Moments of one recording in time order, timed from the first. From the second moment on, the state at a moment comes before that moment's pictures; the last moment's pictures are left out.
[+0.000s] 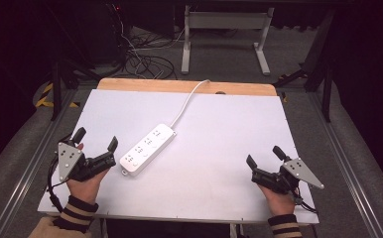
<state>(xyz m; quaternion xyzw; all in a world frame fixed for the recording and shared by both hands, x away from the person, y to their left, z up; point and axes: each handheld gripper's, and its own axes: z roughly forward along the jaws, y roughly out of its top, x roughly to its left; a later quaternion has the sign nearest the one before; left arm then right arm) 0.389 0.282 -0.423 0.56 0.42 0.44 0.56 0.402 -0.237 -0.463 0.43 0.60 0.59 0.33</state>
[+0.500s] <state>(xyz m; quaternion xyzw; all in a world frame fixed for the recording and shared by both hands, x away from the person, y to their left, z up) 0.390 0.282 -0.424 0.57 0.43 0.42 0.56 0.399 -0.238 -0.462 0.43 0.60 0.59 0.34</state>
